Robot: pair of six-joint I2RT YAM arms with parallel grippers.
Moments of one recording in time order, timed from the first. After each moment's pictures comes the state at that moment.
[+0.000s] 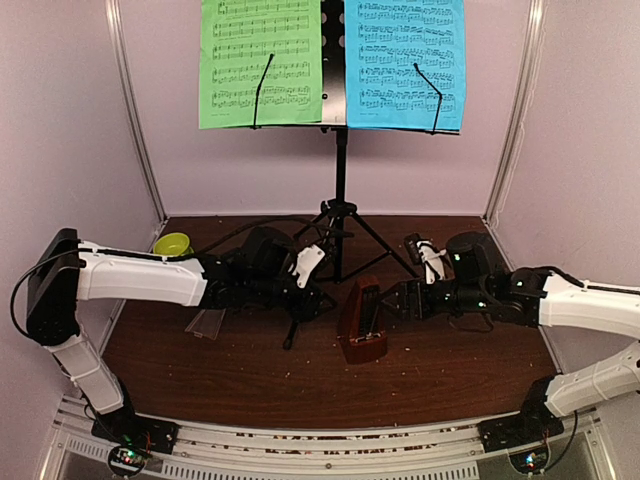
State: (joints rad) left arm -0.94 1.68 1.09 -0.02 0.15 -0.10; right arm 0.81 1.15 0.75 -0.17 -0.08 0.46
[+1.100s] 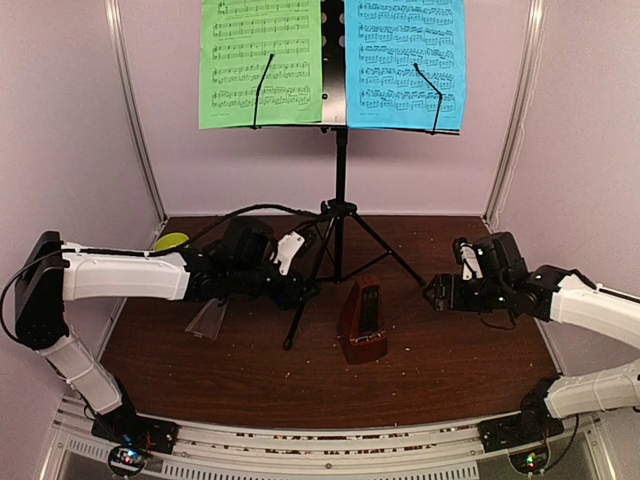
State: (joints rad) left arm -0.87 1.61 1.05 -0.03 0.13 -0.11; right arm 0.56 1.08 0.69 -0.36 0.04 0.51
